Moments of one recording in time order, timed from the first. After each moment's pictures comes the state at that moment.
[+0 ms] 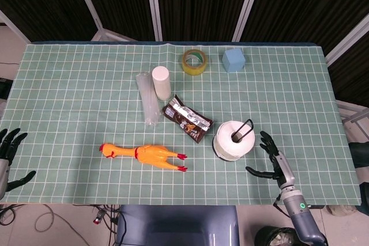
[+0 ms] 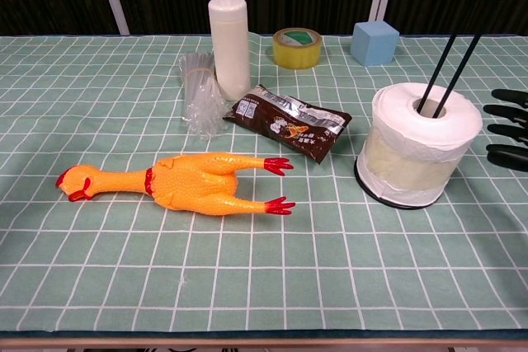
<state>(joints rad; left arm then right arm) -0.04 -1.10 -0.03 -1.61 1.58 1.60 0.09 0.24 -1.45 0.10 -1.58 -1.40 1.18 0.96</state>
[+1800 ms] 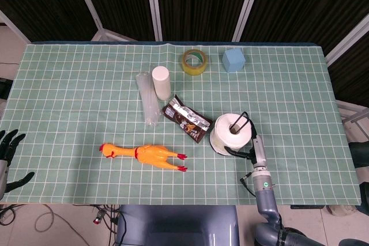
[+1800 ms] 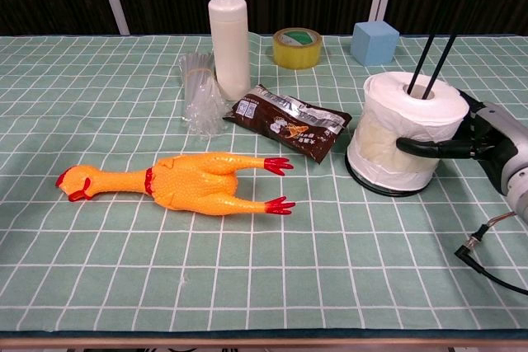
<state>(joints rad) -0.03 -1.10 -0.03 -1.64 1.57 1.59 0.11 0.35 -1.85 0.31 -1.25 -1.24 1.17 0.64</state>
